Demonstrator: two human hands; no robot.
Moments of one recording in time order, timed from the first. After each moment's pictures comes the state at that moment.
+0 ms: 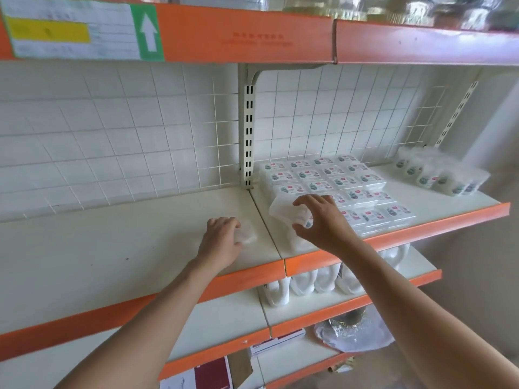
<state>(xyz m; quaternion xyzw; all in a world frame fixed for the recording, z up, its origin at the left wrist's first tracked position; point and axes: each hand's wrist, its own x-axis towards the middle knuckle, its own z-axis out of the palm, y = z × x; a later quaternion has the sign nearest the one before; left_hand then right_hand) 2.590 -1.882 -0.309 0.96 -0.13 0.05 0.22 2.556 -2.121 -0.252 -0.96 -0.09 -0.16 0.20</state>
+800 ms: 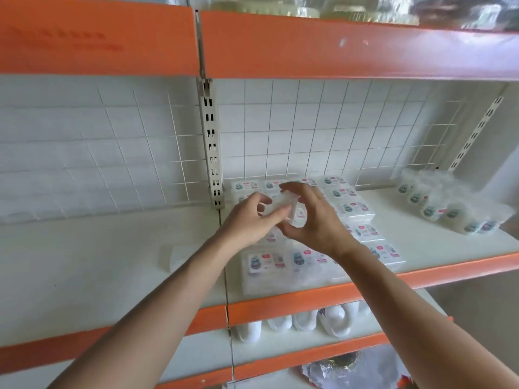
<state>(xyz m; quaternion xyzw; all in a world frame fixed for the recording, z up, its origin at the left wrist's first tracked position) 2.636 -2.045 -0.216 0.88 -0.08 -0.01 0.47 2.637 -2.218 -0.231 -0.87 -0.27 -0.25 0.33</state>
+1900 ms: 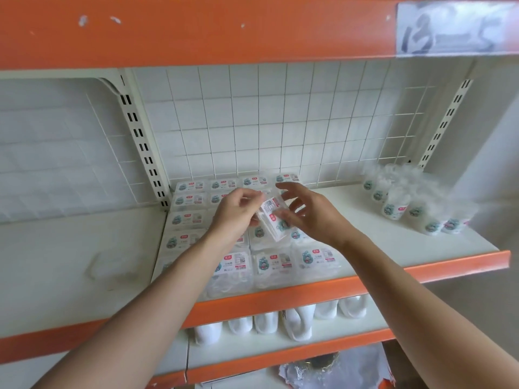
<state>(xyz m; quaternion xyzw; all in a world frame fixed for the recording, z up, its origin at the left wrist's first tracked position) 2.664 -2.191 -0.230 0.76 0.01 0.02 0.65 2.670 -2.375 -0.232 -0.88 -0.23 -0.09 0.41</state>
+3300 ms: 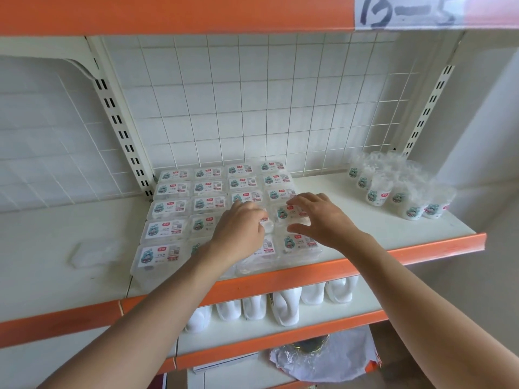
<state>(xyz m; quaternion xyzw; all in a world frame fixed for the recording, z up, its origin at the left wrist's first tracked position) 2.635 -2.222 -0.254 0.97 -0.18 0.04 0.16 2.662 -2.431 -0.270 -0.97 -0.19 -0.07 0.14</state>
